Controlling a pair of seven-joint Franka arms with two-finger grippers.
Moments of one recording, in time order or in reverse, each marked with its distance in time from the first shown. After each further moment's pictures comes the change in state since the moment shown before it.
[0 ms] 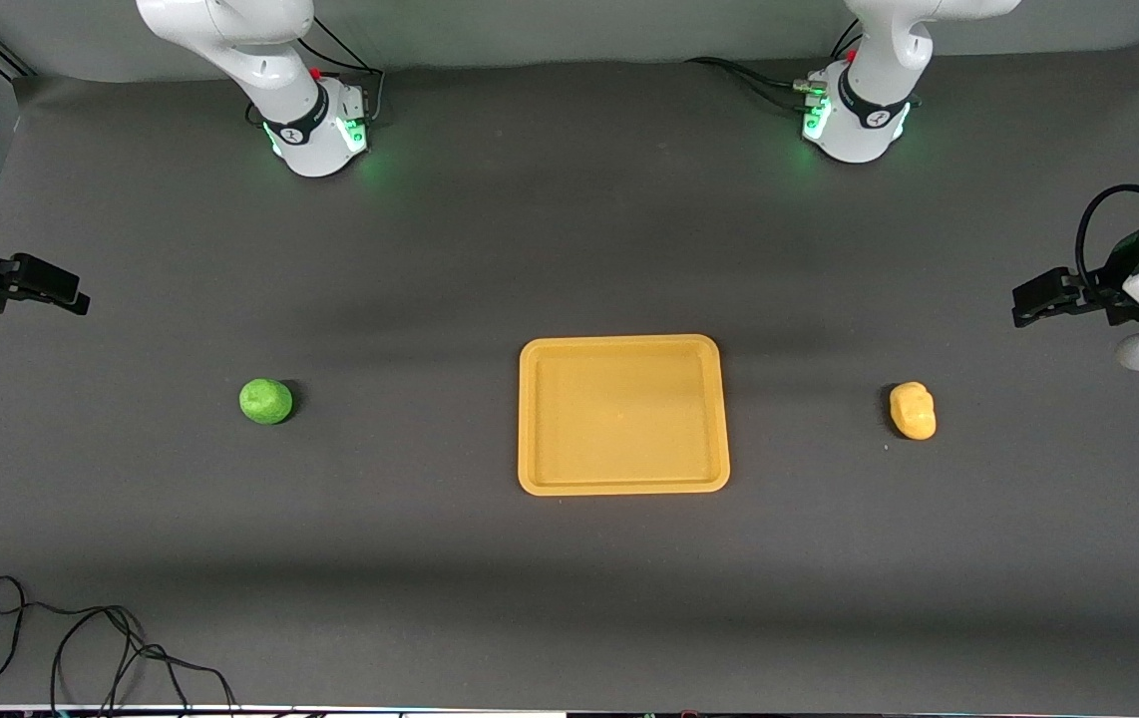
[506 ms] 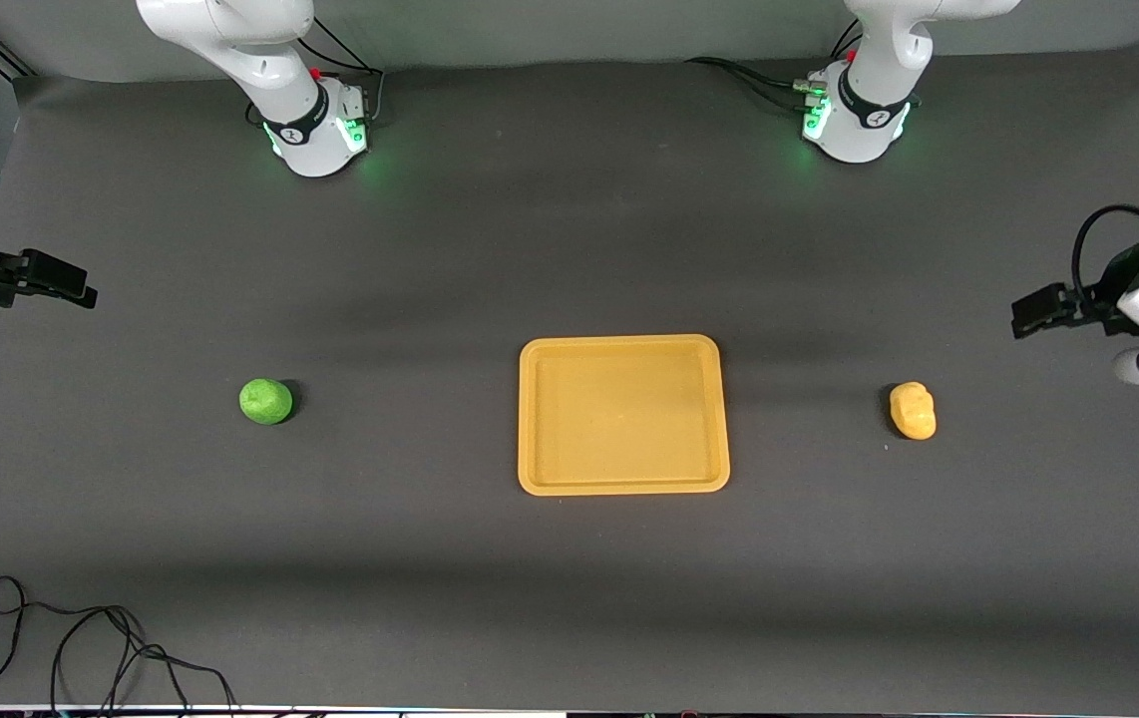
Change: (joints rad) left arm 0.020 -0.006 0.006 -0.120 0.004 0.131 0.002; right arm 0.007 0.000 0.004 0.000 0.000 -0.011 0.000
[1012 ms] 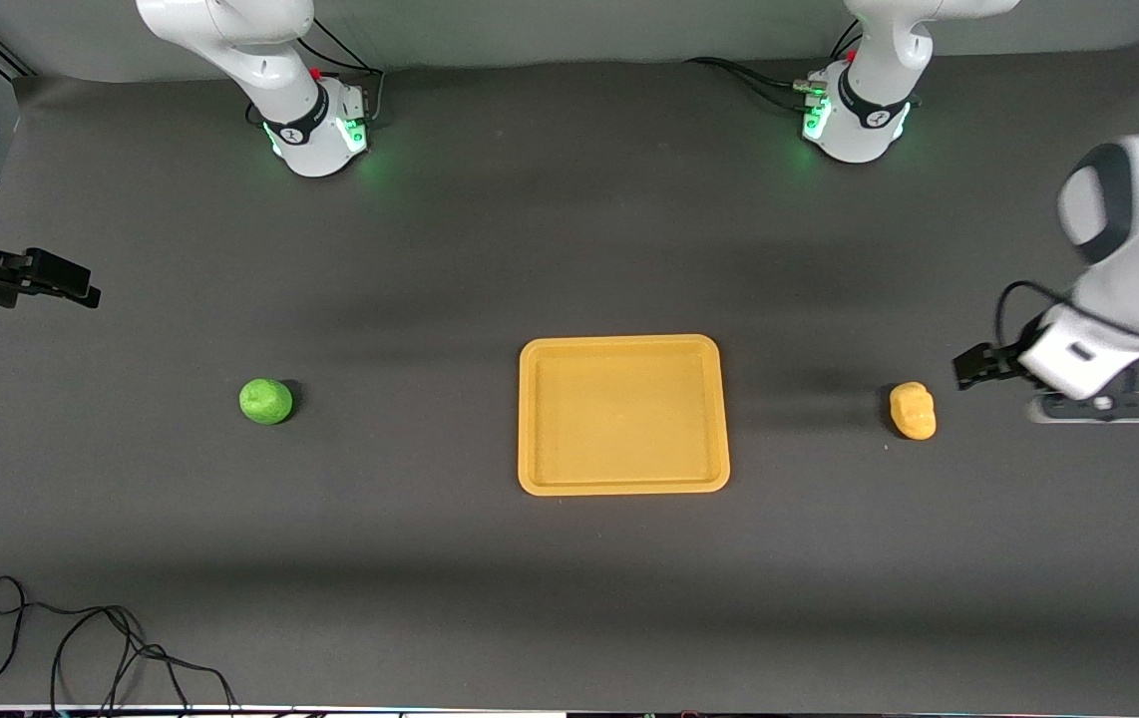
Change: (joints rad) left arm 0.015 0.031 0.000 -0.416 0.001 0.534 0.038; right arm 0.004 -0.001 0.000 0.003 0.000 0.000 0.000
